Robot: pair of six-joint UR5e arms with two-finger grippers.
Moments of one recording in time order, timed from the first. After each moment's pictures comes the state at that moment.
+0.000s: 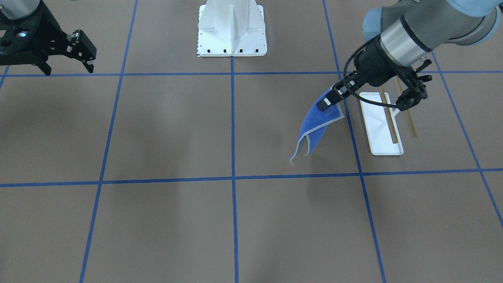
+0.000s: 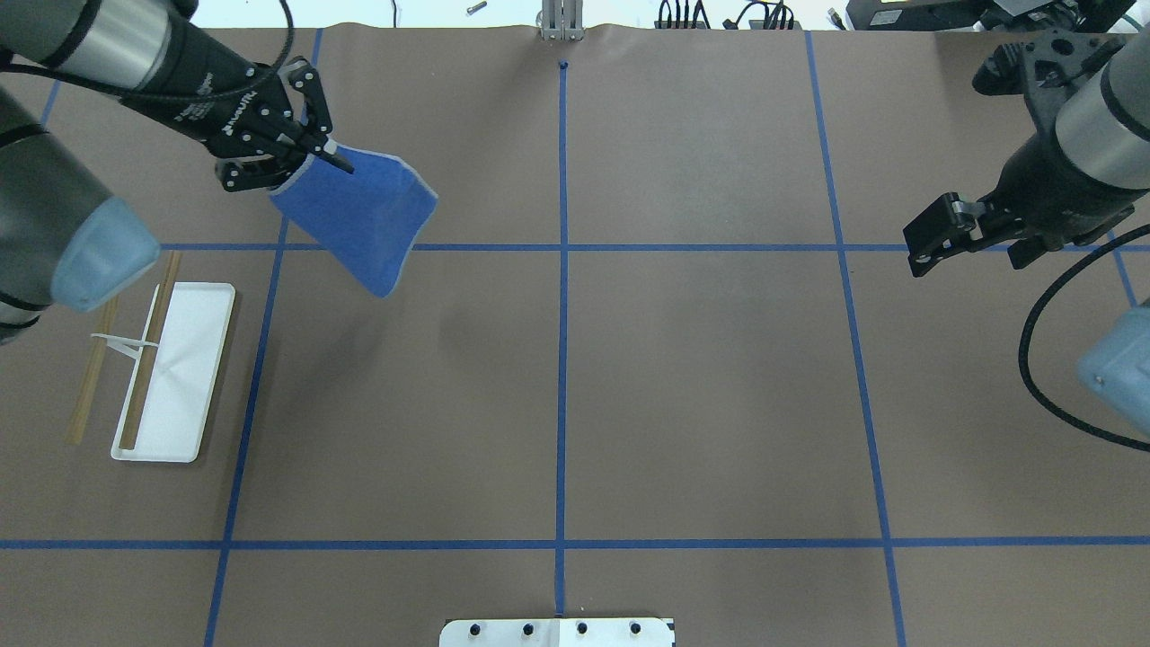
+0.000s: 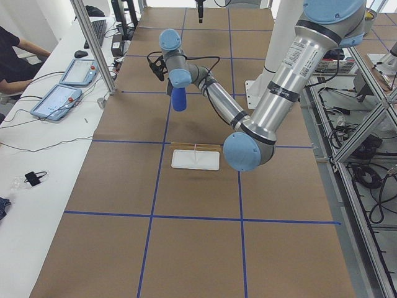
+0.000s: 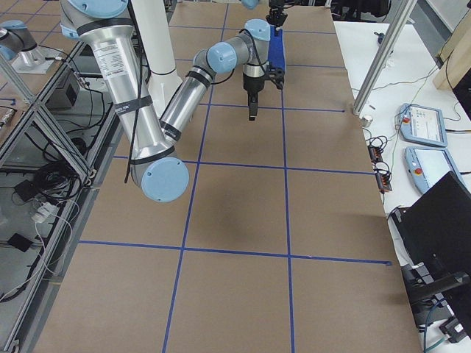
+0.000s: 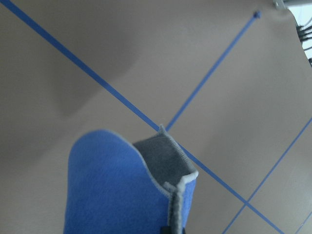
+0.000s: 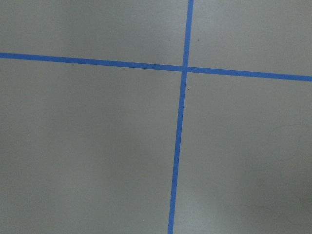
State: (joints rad) left arm -1.02 -1.99 -1.85 -2.01 -2.44 -1.86; right arm 1.03 -1.23 2.22 -2.14 2.22 0.62
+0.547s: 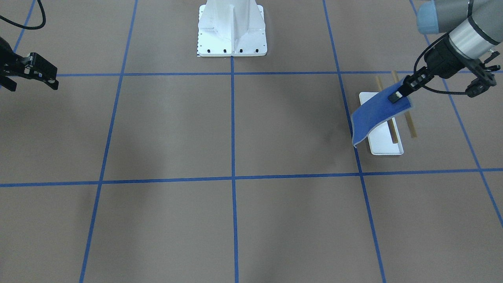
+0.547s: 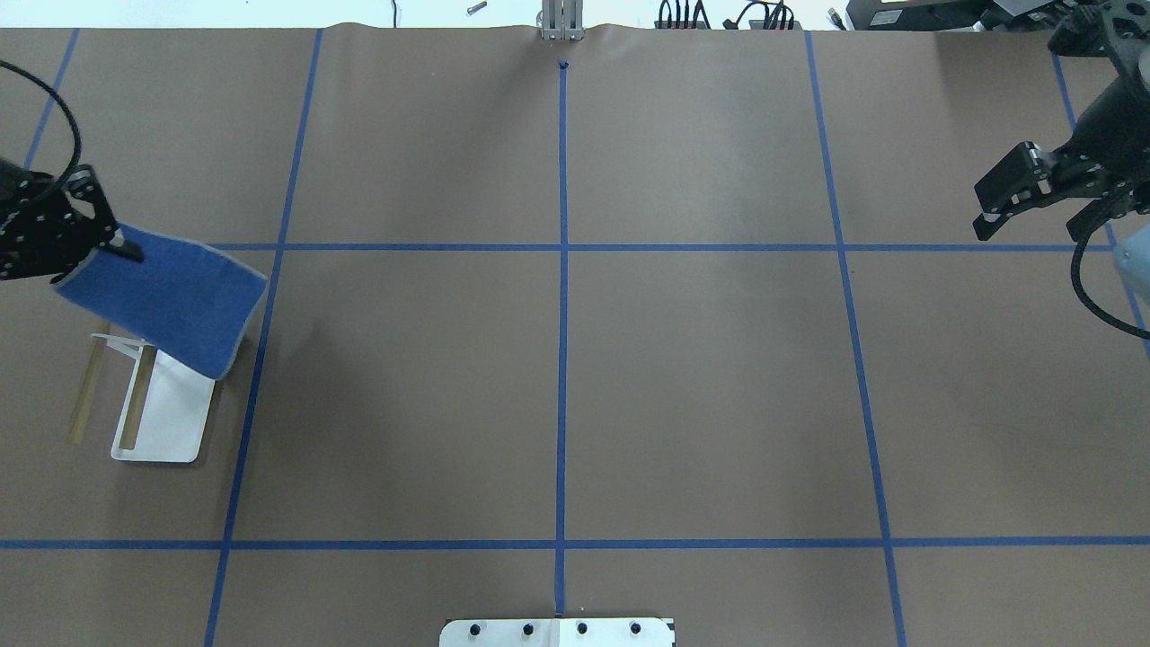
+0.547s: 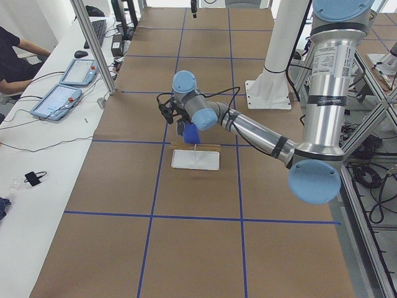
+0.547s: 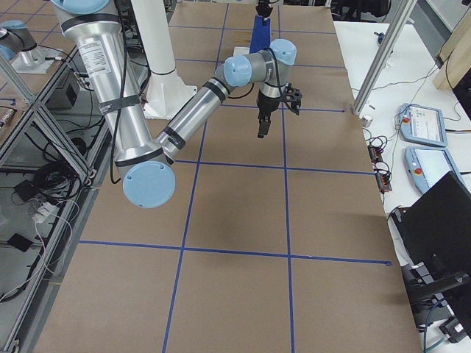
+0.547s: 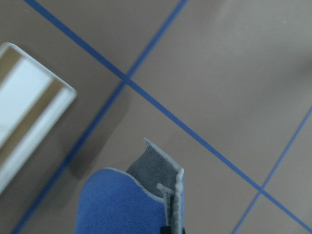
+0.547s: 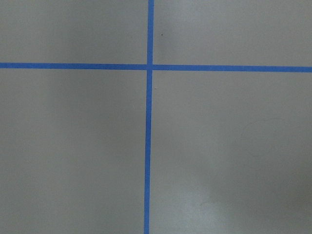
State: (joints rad) left arm -1.11 -1.57 -1.97 -2.02 -2.45 -1.52; right arm 1.16 -1.26 2.10 -2.15 2.35 0.47
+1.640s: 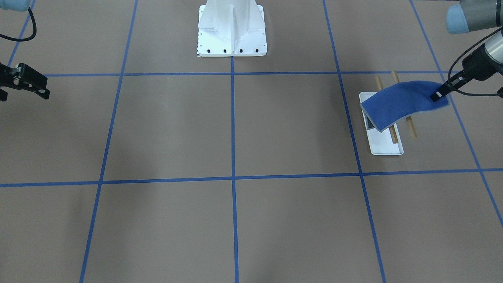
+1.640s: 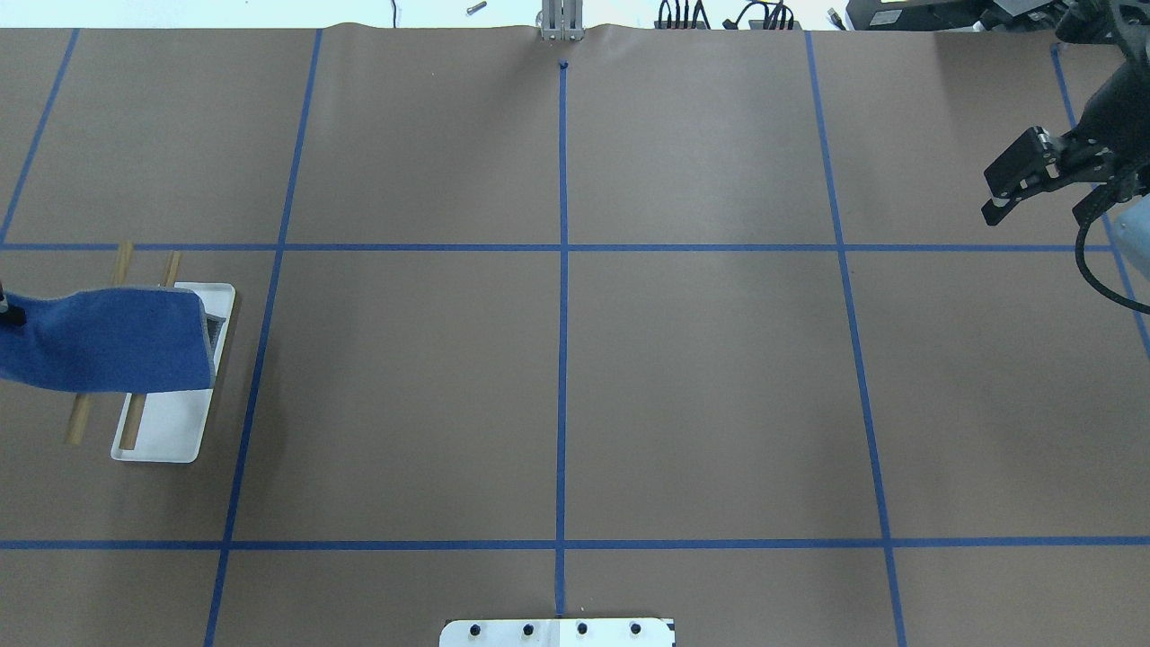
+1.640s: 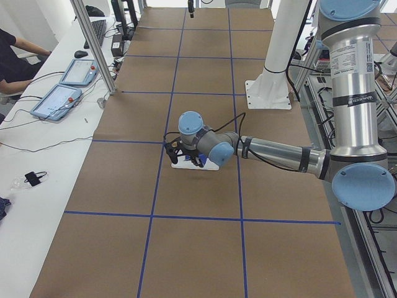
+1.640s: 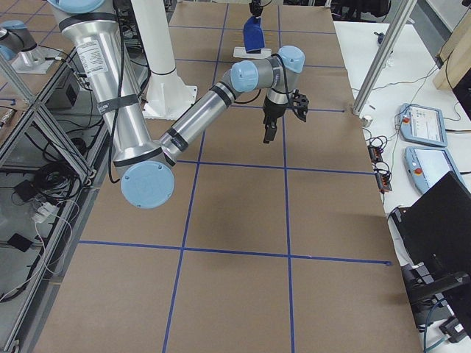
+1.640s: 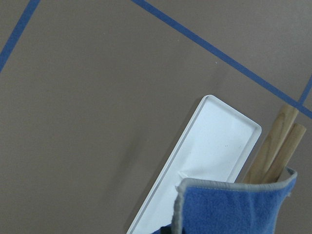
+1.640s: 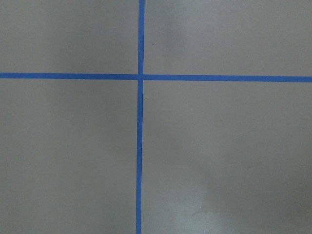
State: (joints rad) left arm -1.18 -1.42 -1.85 -2.02 -2.41 -1.19; right arm 1.18 -1.26 2.04 -2.13 2.35 0.42
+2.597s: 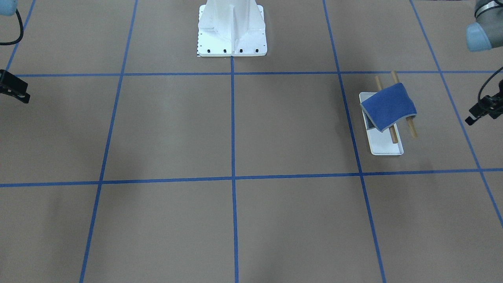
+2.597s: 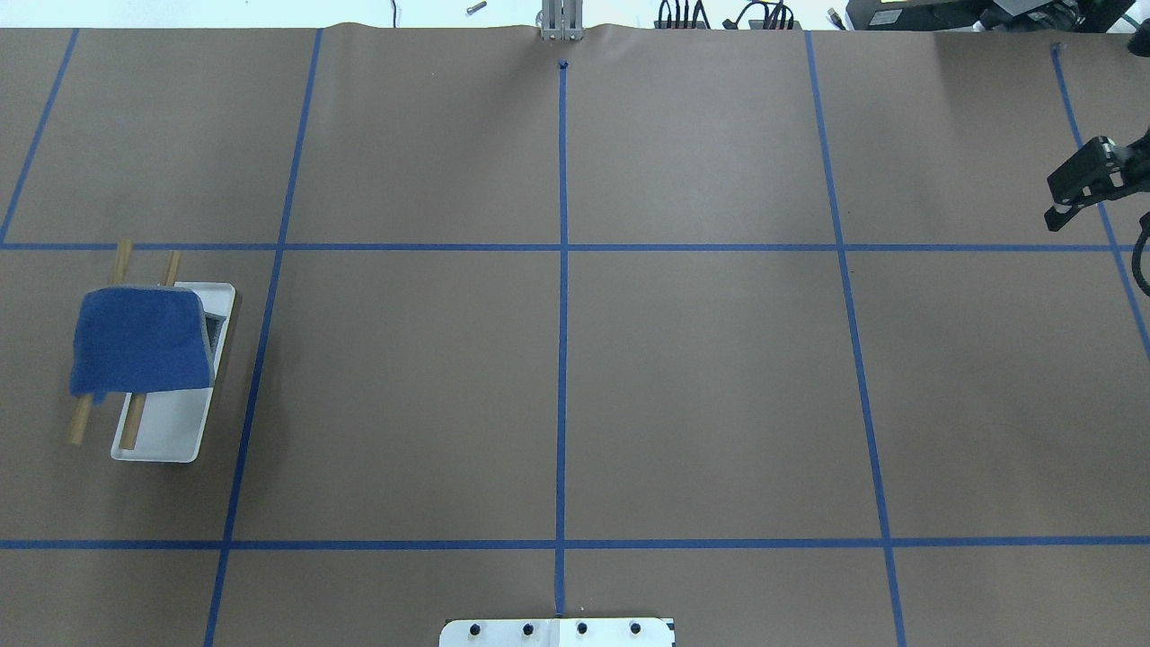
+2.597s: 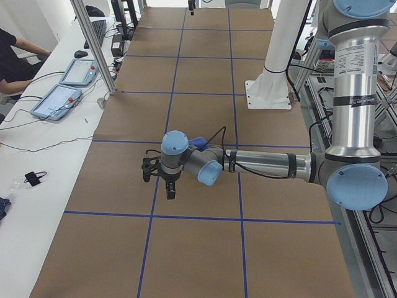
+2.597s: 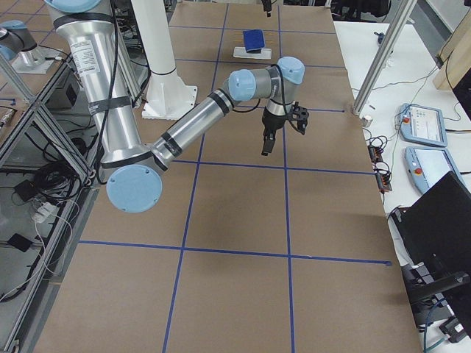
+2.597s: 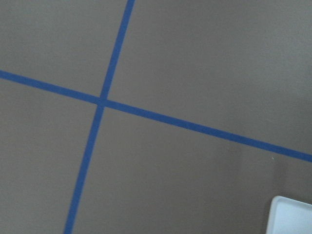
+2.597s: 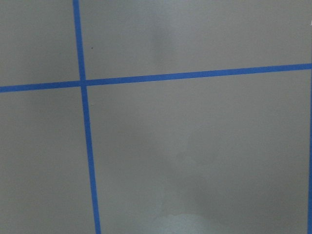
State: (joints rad) left arm -1.38 -1.53 -1.61 -2.01 -2.26 -0.54; right arm 1.26 -1.38 2.00 -2.04 2.32 0.43
